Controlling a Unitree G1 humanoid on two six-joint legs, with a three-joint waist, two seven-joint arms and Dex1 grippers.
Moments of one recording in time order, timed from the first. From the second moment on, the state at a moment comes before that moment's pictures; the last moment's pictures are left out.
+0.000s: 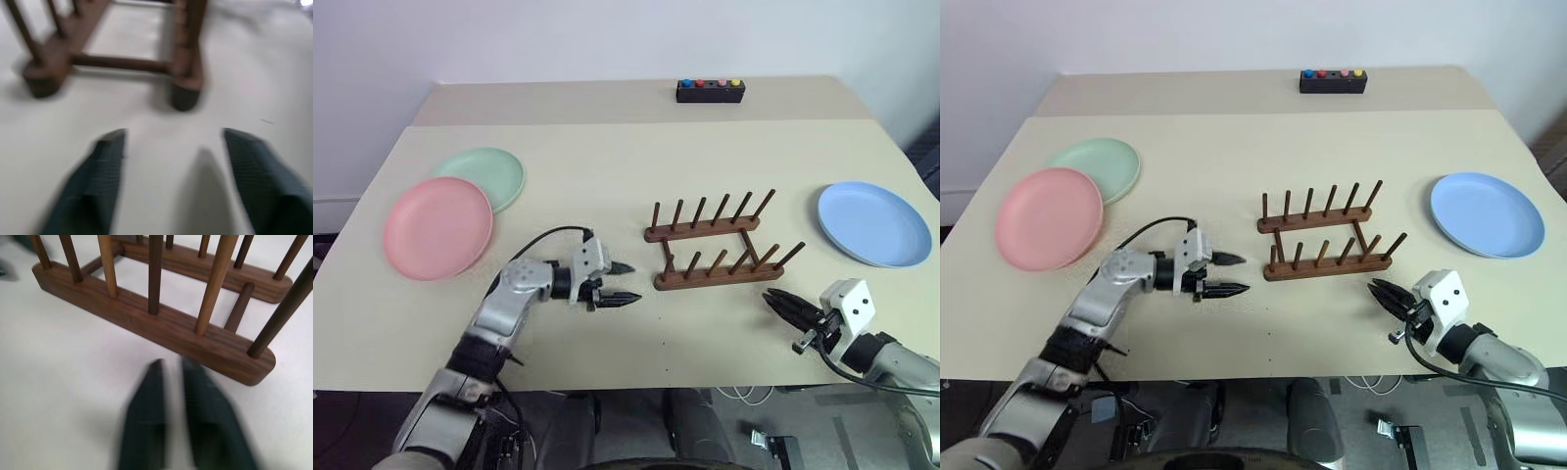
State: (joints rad) left arm -0.39 0.42 -0.26 0.11 -0.20 0.20 -1.12; right arm 0.31 -0.62 -0.32 -0.30 0.40 0.19 0.78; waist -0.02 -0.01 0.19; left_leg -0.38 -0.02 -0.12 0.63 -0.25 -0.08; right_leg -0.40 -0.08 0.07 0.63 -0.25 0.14
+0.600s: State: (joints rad) left arm -0.40 0.32 -0.40 0.05 -0.14 0.28 -1.06; right arm 0.19 -0.65 -0.27 -0.14 0.21 0.15 0.71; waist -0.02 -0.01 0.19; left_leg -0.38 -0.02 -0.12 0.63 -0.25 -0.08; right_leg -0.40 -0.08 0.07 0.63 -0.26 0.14
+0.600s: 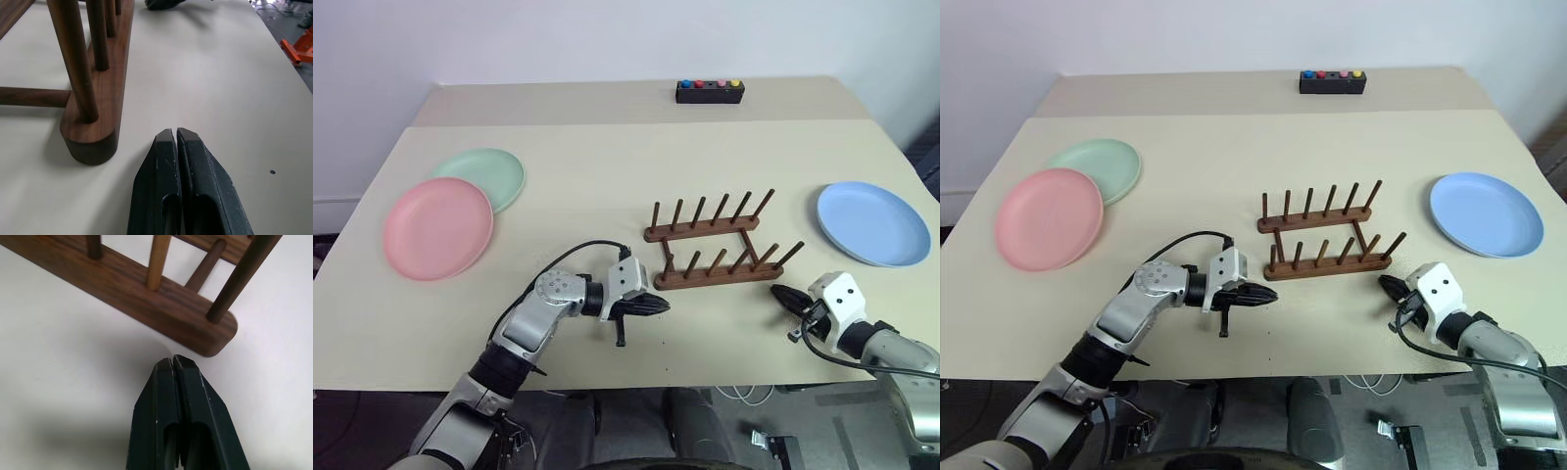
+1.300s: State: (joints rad) left arm -0.49 0.25 -0.32 0.28 -0.07 0.08 -0.83; right arm 0.04 -0.64 -0.20 -0.01 0.15 0.06 0.69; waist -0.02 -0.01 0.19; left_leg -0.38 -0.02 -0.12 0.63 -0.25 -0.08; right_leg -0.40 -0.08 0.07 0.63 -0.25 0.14
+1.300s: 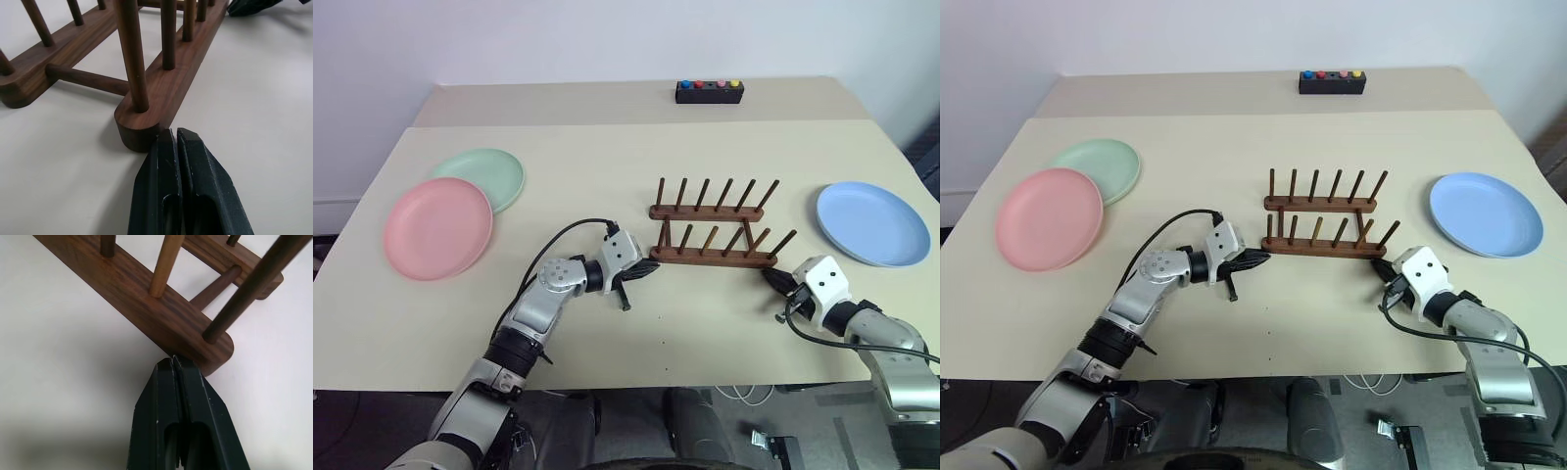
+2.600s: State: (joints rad) left arm -0.24 0.55 0.27 -0.18 -0.46 0.49 -0.75; right arm 0.15 -0.76 -0.16 -0.39 0.35 0.21 0.91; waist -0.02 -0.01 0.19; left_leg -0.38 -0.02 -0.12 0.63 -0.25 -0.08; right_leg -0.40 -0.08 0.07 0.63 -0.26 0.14
